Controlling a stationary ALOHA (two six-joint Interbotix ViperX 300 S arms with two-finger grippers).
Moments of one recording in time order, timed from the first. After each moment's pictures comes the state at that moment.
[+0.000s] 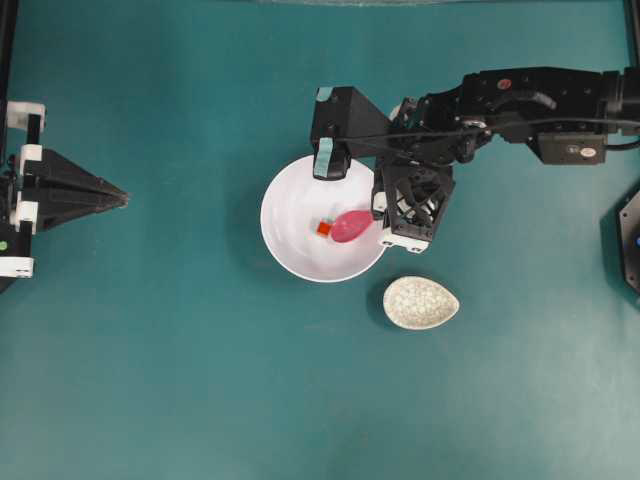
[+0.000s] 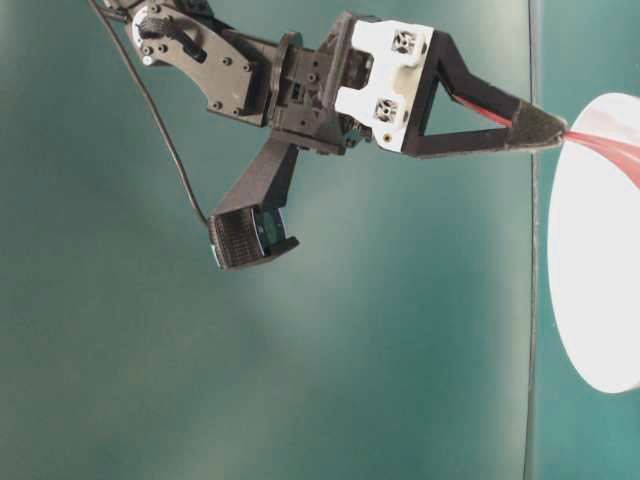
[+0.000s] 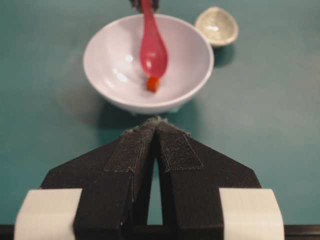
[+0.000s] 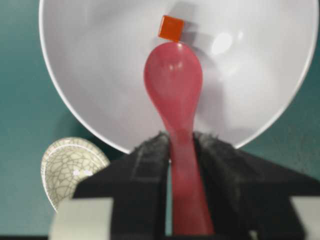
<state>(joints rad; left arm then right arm) 0.03 -0.97 1.19 0.01 0.12 0.01 -0.18 0.06 0.38 0.26 0.80 -0.14</state>
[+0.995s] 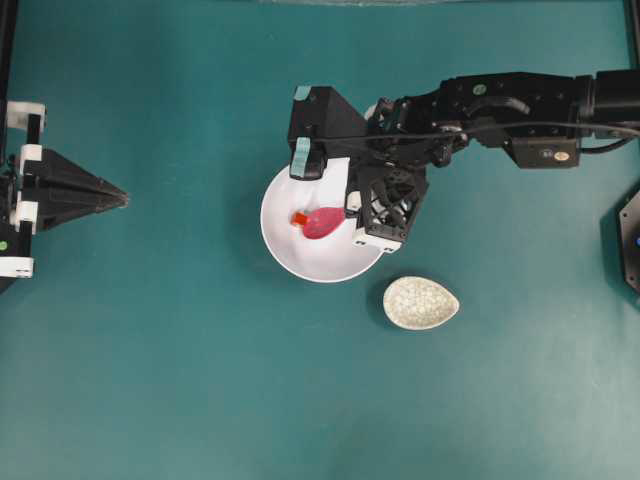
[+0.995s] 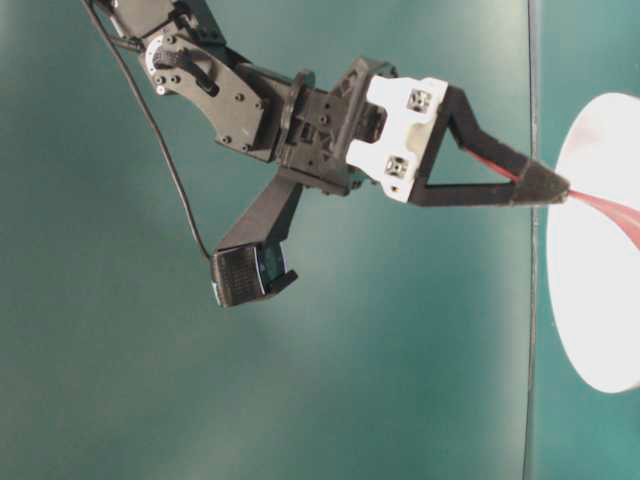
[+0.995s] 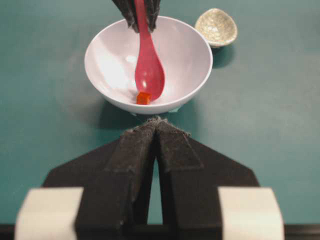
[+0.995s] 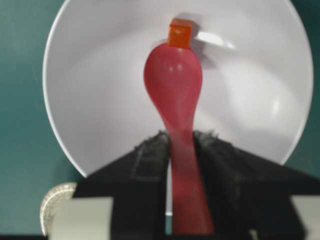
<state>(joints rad) 0.03 -0.97 1.19 0.01 0.12 0.01 -0.17 0.11 0.33 0.26 0.72 -0.14</state>
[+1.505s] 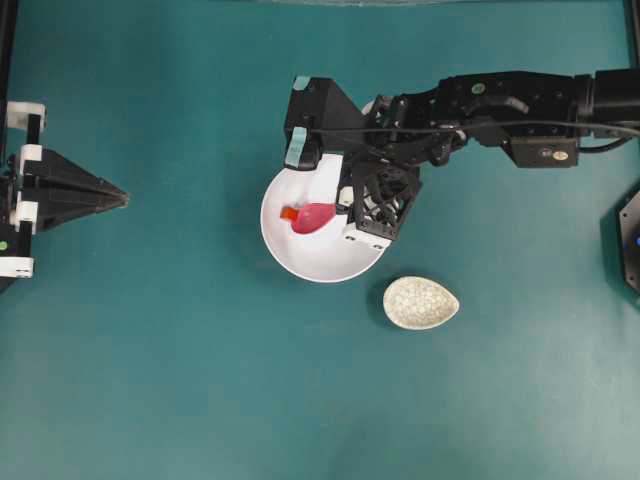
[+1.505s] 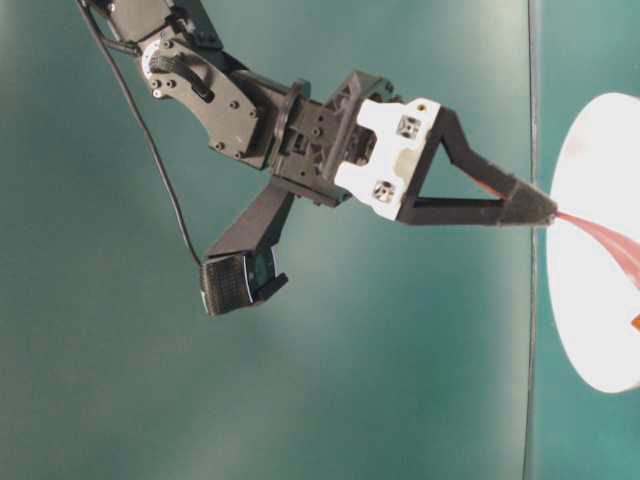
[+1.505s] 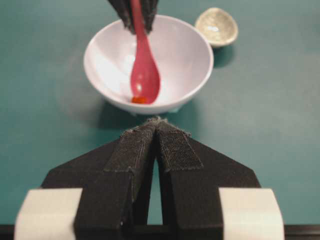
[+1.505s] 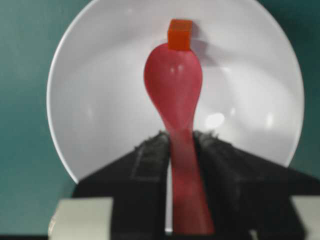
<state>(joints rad) 0.03 -0.97 1.19 0.01 0.12 0.01 -0.17 0.11 0.32 0.26 0.67 -0.09</state>
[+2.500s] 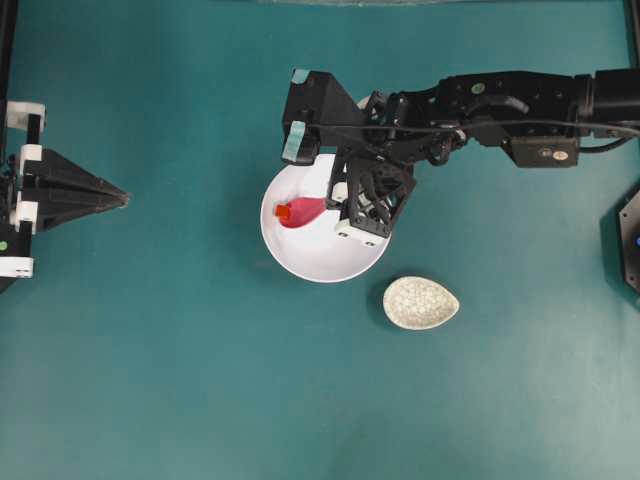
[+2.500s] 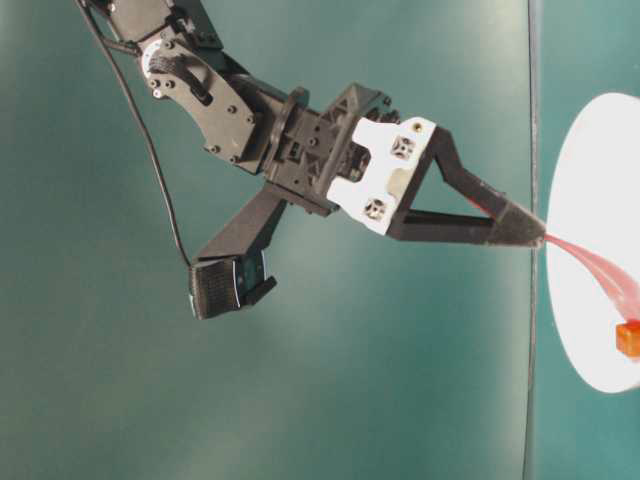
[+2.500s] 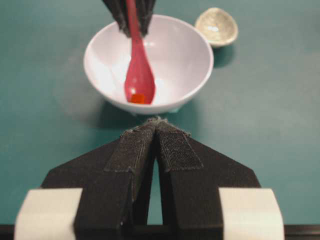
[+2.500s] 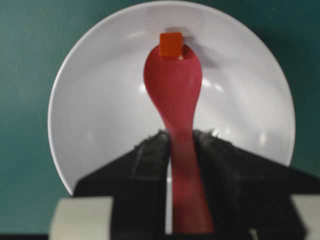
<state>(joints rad) 0.02 -0.97 1.19 0.01 0.12 0.01 -0.17 0.11 0.32 0.26 0.62 -0.09</state>
